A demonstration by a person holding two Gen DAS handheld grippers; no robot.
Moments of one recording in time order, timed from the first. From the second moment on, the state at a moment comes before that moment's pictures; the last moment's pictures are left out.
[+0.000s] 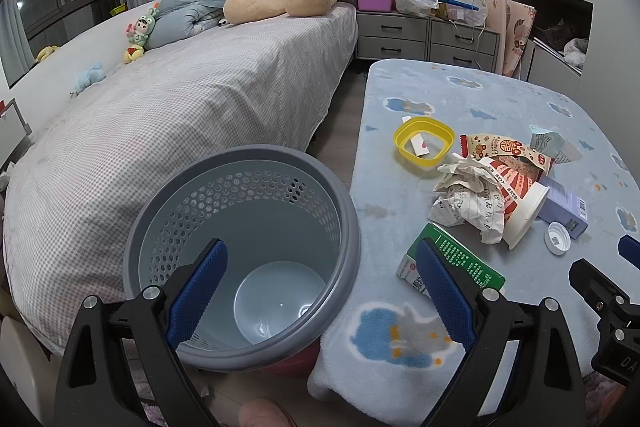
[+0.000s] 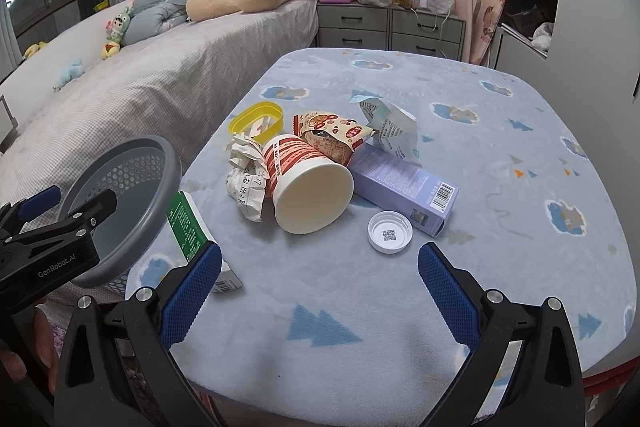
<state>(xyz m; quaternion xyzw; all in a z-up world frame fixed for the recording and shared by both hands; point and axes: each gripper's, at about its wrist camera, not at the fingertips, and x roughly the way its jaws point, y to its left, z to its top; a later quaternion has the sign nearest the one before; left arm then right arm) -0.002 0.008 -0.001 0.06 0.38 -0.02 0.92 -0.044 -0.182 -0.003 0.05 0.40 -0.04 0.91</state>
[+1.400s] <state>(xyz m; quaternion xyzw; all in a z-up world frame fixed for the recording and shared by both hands) -0.002 0.010 -0.002 0.06 0.38 -0.02 0.92 -0.045 -0.184 -0.002 0.05 0.40 -0.04 0.92</state>
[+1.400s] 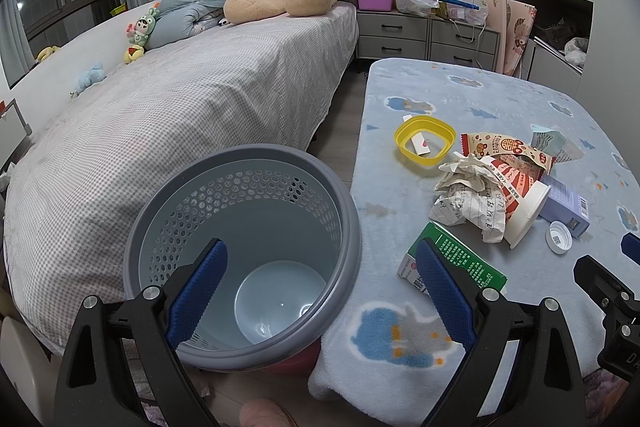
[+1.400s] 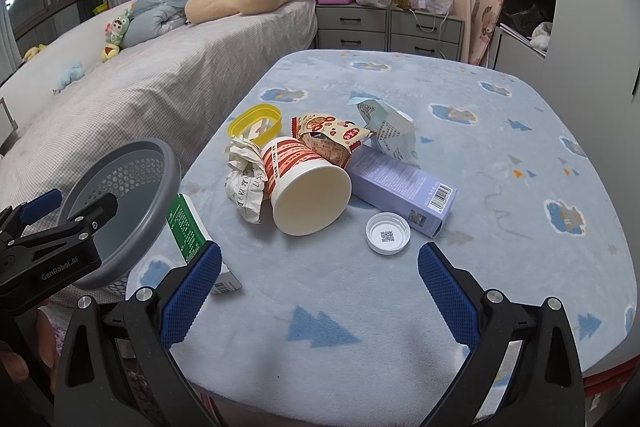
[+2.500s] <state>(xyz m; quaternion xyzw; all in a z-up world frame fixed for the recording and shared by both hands) -0.007 -0.008 -0.021 0.06 0.41 -0.03 0.91 -0.054 -0.207 0.008 0.07 0.38 -0.04 0.92</state>
